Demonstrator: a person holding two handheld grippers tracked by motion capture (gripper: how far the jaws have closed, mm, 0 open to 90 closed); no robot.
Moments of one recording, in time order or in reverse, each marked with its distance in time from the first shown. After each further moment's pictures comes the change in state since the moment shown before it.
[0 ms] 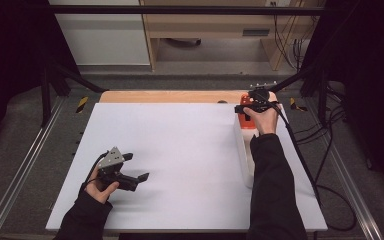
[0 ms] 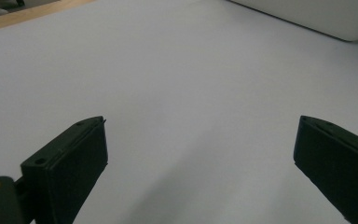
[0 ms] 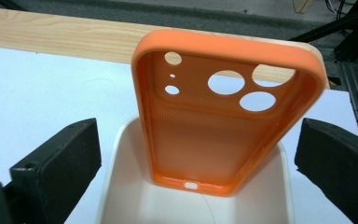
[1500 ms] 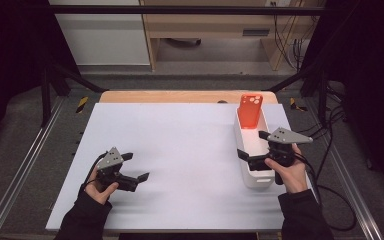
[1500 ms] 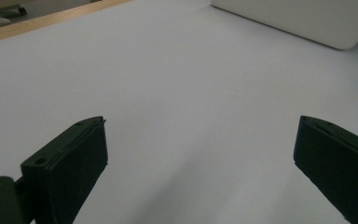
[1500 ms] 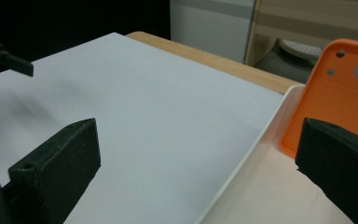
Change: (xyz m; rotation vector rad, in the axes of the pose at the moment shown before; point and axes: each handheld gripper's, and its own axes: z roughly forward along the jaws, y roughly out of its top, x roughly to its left) left arm -0.004 0.002 -0.004 -0.035 -0.004 0.006; right arm 0.001 -0.125 -0.132 -0.362 0.516 -0.289
